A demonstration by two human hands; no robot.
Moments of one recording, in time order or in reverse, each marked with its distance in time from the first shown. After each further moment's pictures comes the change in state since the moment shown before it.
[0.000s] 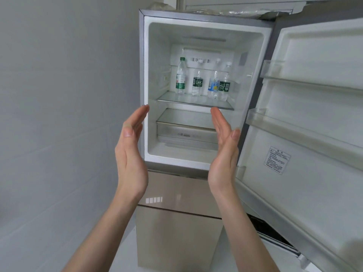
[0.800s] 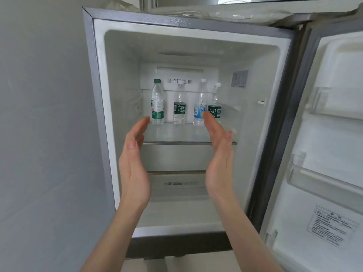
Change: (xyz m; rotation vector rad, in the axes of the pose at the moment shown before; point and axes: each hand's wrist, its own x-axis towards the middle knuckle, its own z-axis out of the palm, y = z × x) left_hand 0.227 -0.210 0.065 -0.091 -0.162 0.059; right_hand 0.225 0.156 0.071 -0.094 0.112 -0.048
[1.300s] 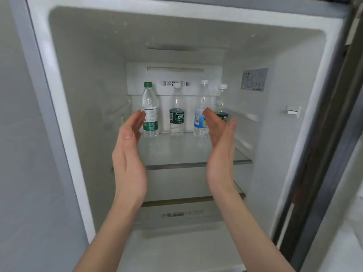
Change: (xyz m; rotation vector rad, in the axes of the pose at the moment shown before) left_hand 0.107 -0.094 0.032 -0.023 0.009 -0.030; right_hand 0.125 0.082 0.025 0.052 0.132 0.157
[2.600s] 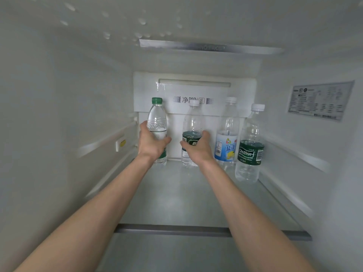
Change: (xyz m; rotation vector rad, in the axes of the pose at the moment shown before) left_hand 0.201 -0.205 0.049 0.542 -0.003 -0.462; right_hand 0.236 0.167 0.077 -0.517 -0.260 0.293
